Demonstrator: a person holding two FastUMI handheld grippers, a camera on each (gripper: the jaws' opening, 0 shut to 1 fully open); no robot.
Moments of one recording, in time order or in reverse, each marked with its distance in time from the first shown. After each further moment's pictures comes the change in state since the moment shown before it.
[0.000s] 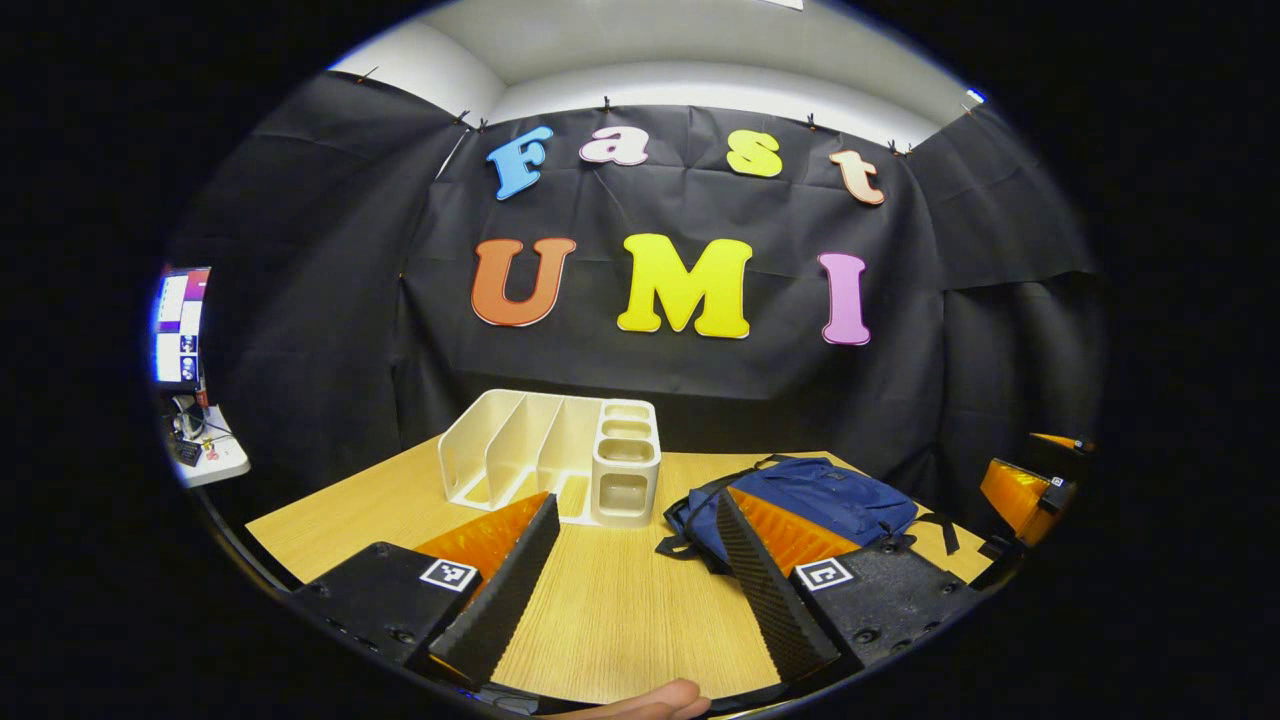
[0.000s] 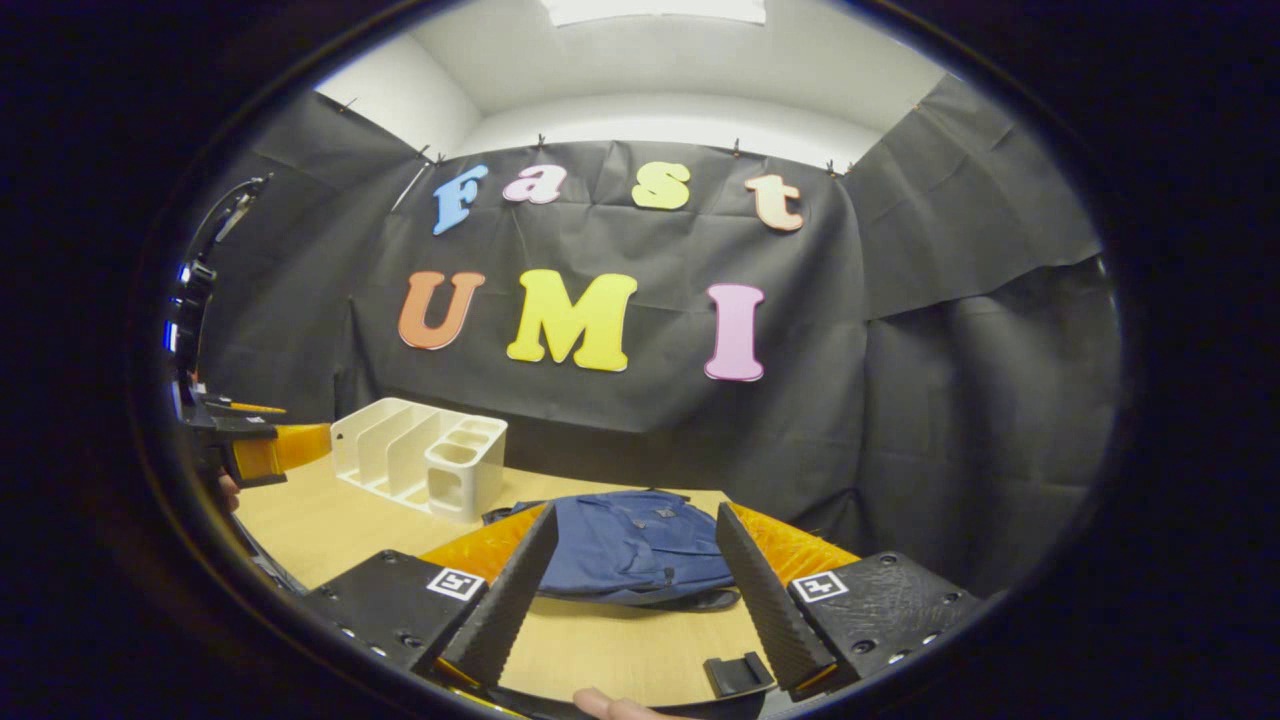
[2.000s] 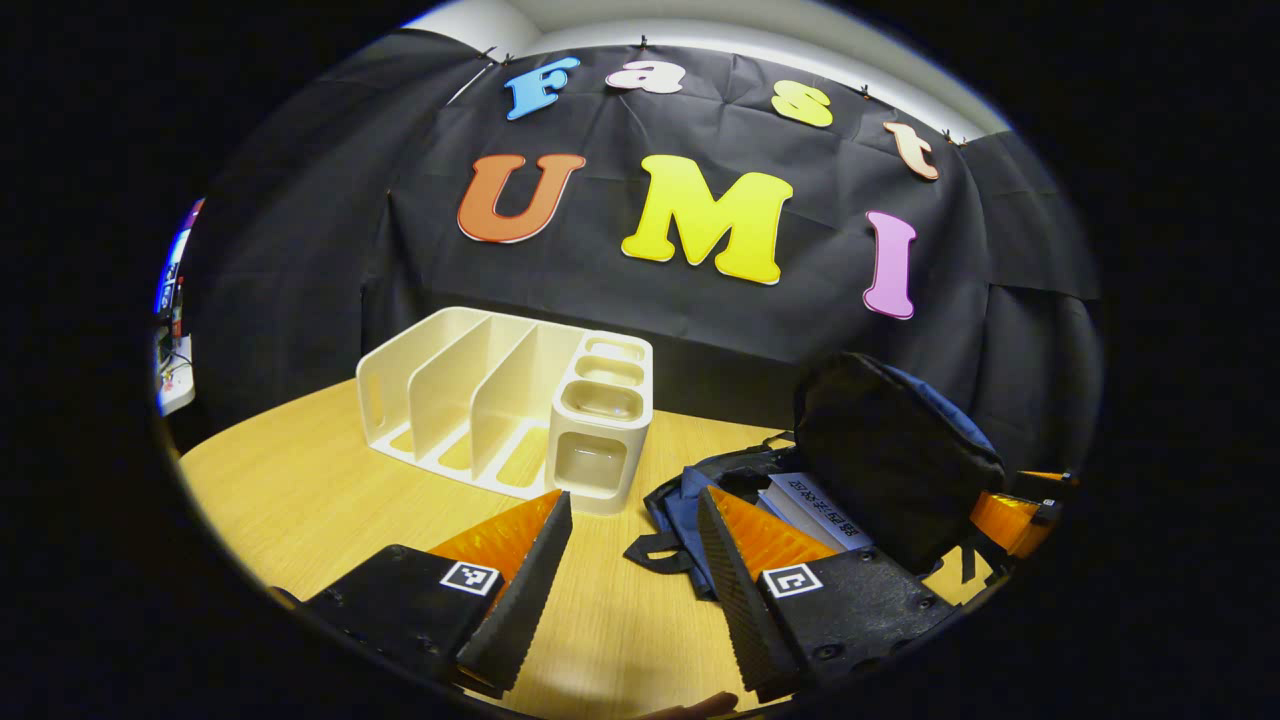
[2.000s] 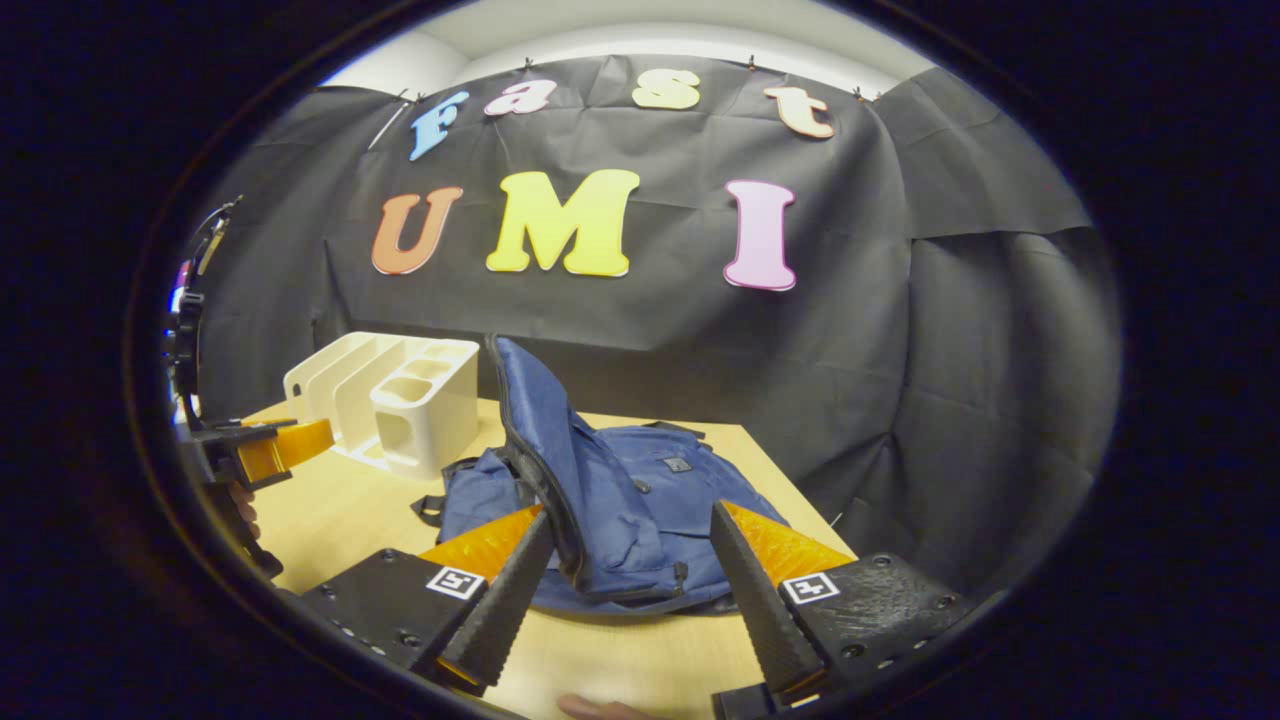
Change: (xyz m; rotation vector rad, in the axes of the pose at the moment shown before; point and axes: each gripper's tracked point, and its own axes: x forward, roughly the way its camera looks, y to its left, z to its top) left arm 0.099 0.005 -0.022 -0.114 0.132 0.015; right arm 0.120 0.002 -0.069 0.022 0.264 0.041
